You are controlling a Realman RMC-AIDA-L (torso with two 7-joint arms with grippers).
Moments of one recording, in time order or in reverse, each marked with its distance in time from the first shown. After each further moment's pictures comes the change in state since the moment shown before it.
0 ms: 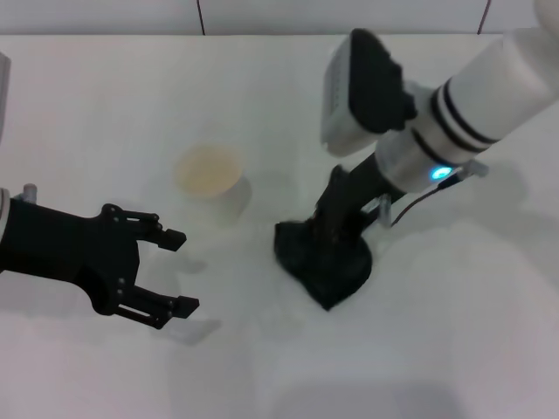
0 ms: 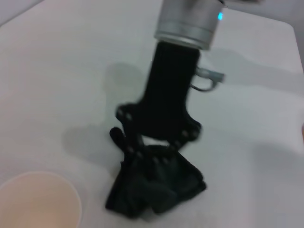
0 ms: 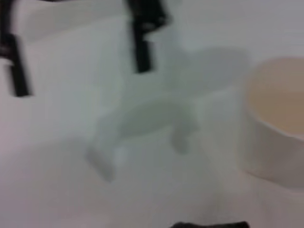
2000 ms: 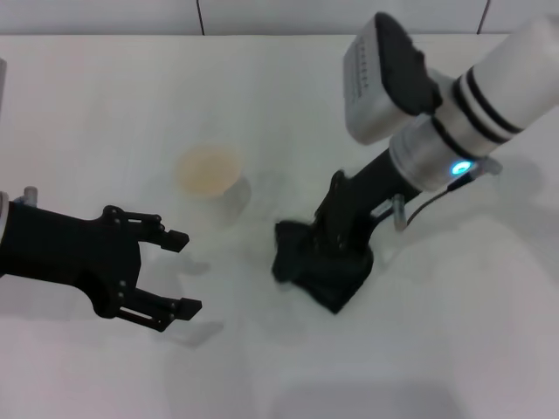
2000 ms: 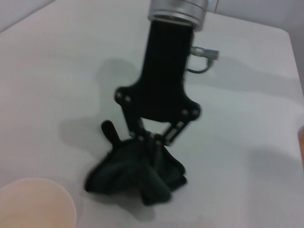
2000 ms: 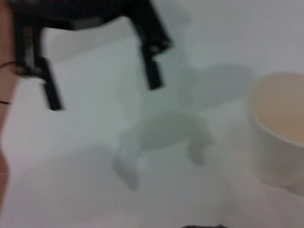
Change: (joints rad) left arm 0.015 -0.001 0.003 0.002 -0.025 -0.001 0.013; right arm -0.001 0.009 0.161 0.018 0.008 -0.162 -0.123
